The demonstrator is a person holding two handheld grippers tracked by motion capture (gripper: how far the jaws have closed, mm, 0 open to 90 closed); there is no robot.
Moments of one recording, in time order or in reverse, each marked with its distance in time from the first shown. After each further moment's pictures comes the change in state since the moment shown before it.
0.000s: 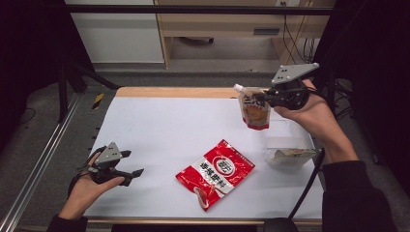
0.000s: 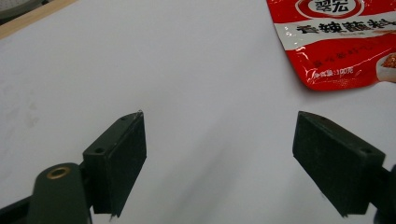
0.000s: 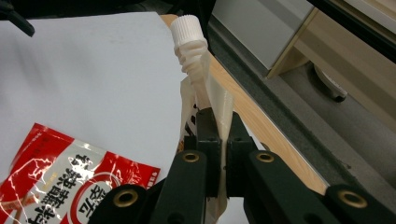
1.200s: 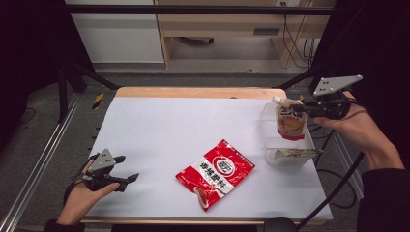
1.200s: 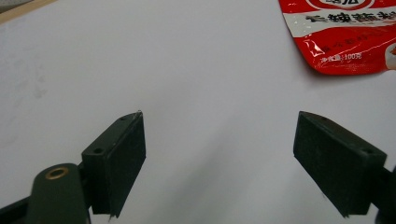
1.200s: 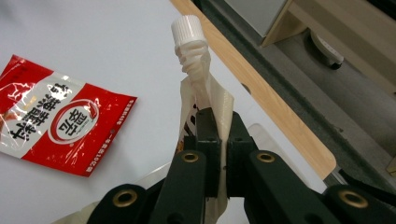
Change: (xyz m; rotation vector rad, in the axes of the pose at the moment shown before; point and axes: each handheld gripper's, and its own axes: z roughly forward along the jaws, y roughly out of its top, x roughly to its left) left arm -0.001 -0.023 -0.006 -0.015 0.032 -0.040; right arm -0.044 -0.083 -0.046 0.087 0.004 0.030
